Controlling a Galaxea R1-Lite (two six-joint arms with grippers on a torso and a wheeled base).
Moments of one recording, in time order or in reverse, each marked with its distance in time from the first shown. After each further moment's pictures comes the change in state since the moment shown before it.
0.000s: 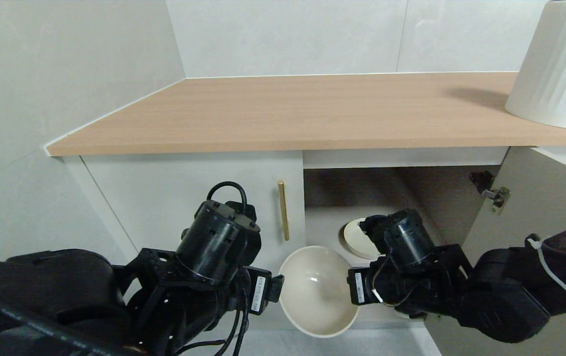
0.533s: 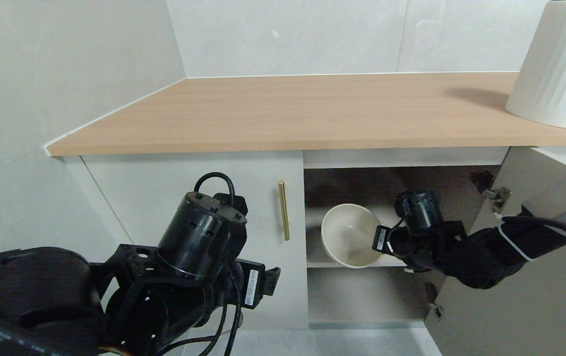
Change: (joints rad) left arm 0.008 -0.038 0.004 -0.003 0.000 0.004; right arm -0.256 0.164 -0.108 -0.153 -0.077 0.133
